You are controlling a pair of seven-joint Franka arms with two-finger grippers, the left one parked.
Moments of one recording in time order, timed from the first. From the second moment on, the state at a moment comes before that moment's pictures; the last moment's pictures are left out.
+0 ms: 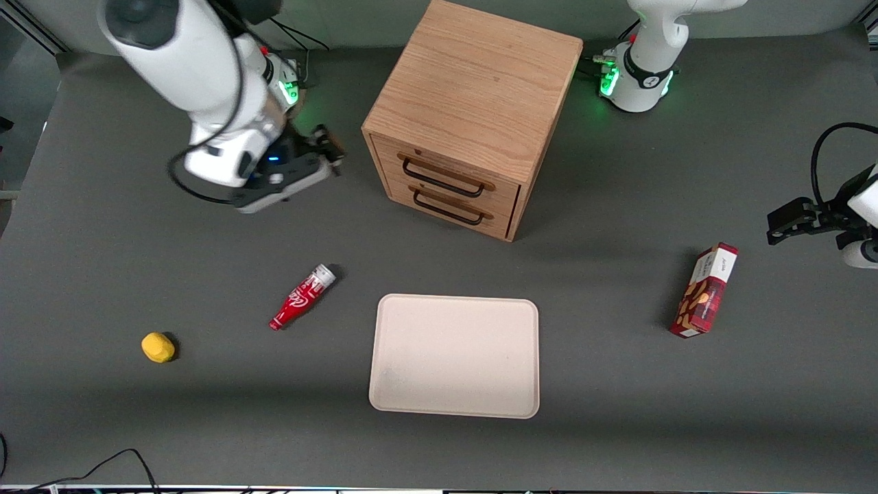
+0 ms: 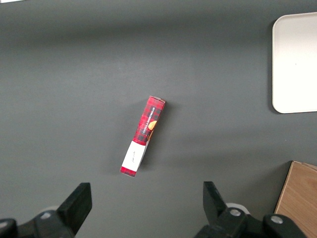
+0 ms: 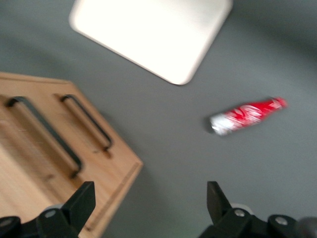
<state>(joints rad) -0.02 0.22 0.65 -1.47 0.00 1.65 0.16</state>
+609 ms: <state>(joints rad) 0.01 0.61 0.94 -1.38 -0.29 1.80 0.06</state>
